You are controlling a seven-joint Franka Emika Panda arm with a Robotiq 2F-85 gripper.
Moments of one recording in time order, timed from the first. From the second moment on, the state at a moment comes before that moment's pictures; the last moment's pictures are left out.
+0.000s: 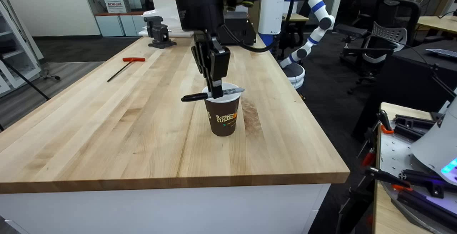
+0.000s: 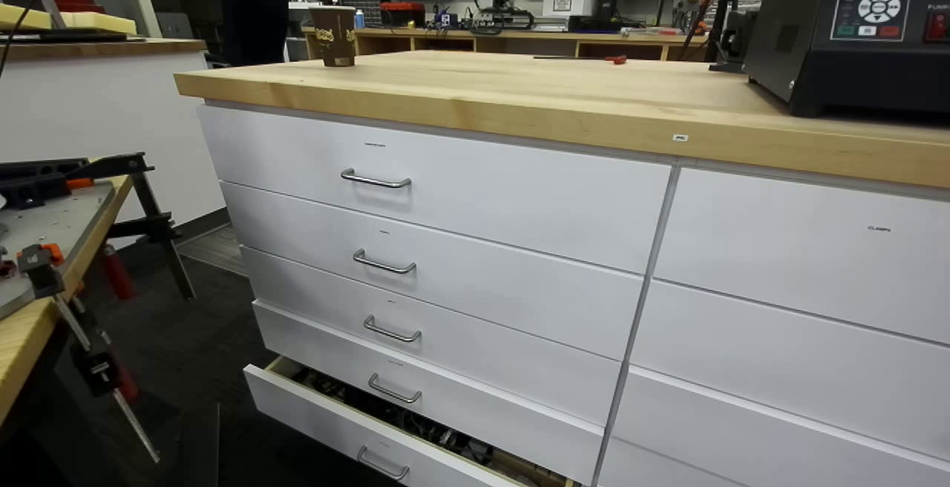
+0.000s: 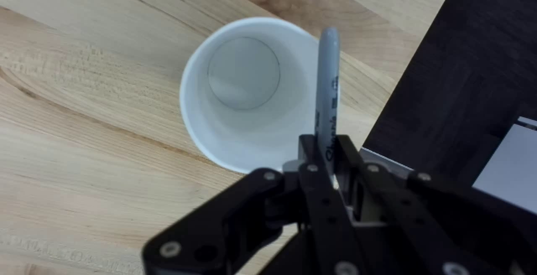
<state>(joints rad) 0.27 0.33 0.33 -1.71 0.03 1.92 -0.49</state>
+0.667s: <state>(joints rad) 0.26 0.40 0.31 -1.63 0.02 1.92 -0.49</state>
